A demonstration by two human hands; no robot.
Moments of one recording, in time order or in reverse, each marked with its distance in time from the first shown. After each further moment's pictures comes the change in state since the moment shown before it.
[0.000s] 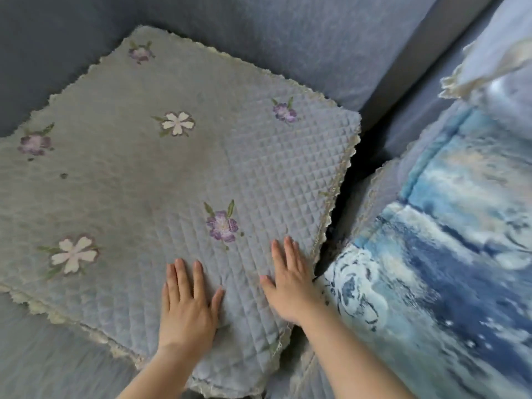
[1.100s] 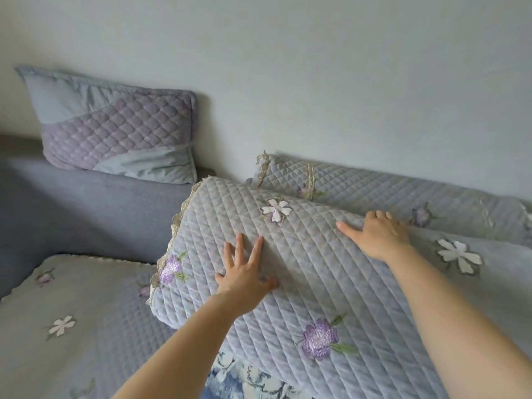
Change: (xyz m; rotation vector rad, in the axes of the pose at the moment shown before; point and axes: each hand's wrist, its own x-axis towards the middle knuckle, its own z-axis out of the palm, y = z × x) left_hand -0.187 0.528 -0.362 -0.136 0.211 0.614; right_hand -0.305 0.345 -0.618 -0.277 0.670 0.561
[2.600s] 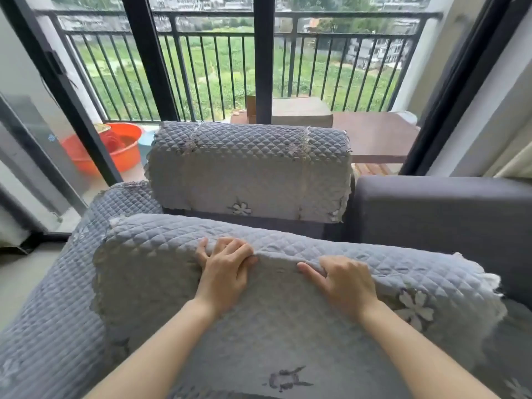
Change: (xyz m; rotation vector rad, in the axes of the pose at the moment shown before) left_hand -0.782 -0.647 -0.159 0.293 1.147 -0.989; right_hand -0.737 -0.846 -0.020 0.586 0.224 -1.900
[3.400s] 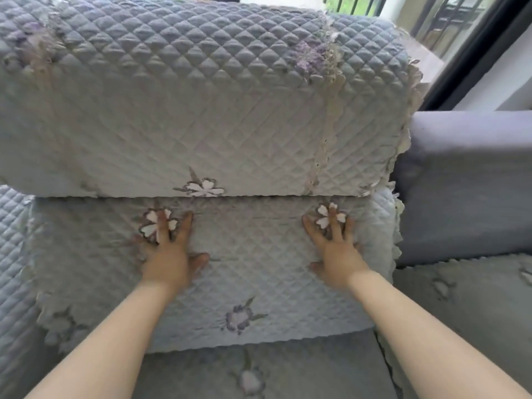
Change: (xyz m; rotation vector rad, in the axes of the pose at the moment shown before) left_hand 0.097 -0.232 0.240 0.179 -0.699 -0.499; right_hand 0.118 0.093 0.260 -0.036 -0.777 0.418
